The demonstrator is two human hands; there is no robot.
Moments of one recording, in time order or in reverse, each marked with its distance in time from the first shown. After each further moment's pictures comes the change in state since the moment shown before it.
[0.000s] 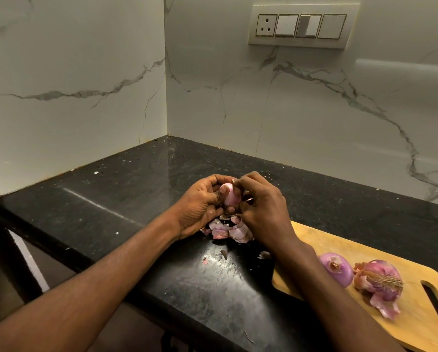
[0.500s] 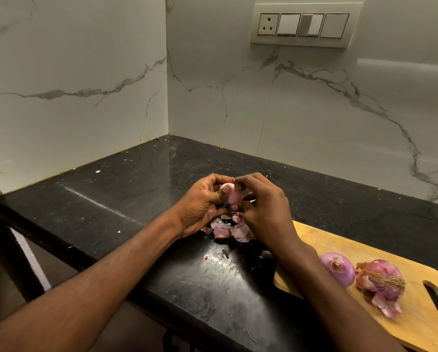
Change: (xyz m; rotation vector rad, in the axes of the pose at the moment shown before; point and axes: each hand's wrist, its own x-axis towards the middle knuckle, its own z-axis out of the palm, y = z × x) left_hand -0.001 0.002 0.002 0.034 0.058 -0.011; right_hand -0.002 -0.002 0.000 -0.014 0.005 0.028
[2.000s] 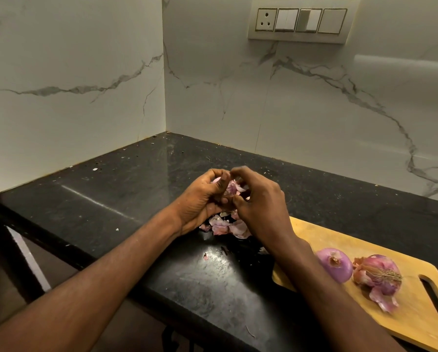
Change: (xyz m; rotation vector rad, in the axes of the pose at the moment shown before) left_hand 0.002 -0.002 0.003 0.025 0.013 -0.027; right_hand -0.001 -0.013 -0.002 -0.050 0.029 0.011
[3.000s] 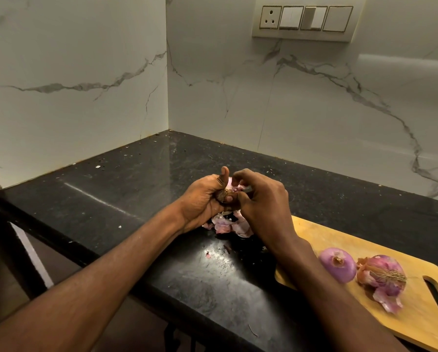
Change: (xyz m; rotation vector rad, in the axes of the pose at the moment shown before) left_hand 0.005 -0.003 -0.005 -0.082 -0.095 -0.014; right_hand 0.000 0.003 0.002 0.046 0.039 -0.013
